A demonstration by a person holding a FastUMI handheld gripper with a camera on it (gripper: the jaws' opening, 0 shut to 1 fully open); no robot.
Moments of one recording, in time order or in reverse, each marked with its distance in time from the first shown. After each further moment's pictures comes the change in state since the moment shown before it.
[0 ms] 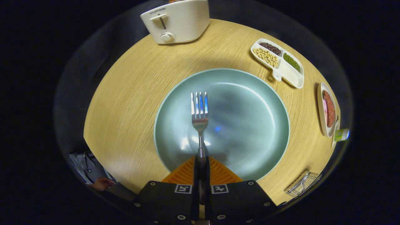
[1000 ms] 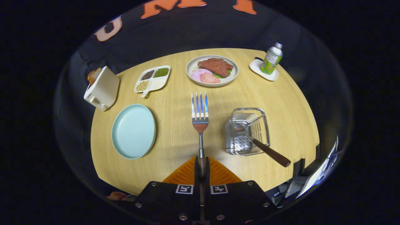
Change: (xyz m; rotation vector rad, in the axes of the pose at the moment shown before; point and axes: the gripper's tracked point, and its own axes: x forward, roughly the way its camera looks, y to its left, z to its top) arm -0.135 -0.216 -0.144 0.612 -0.258 -0.223
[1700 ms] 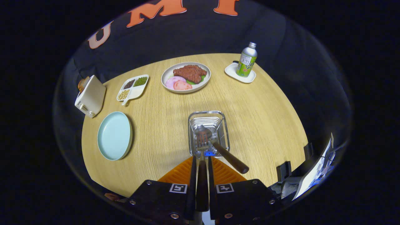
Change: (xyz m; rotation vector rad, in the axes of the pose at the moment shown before) arm -0.010 -0.043 0.035 -0.035 -0.173 -0.033
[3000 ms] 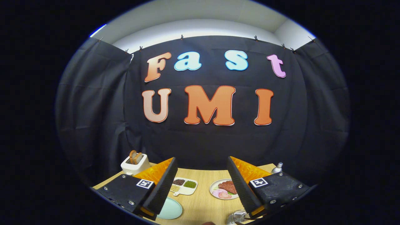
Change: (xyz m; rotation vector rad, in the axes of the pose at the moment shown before) arm -0.189 0.143 0.205 -0.131 -0.959 0.215
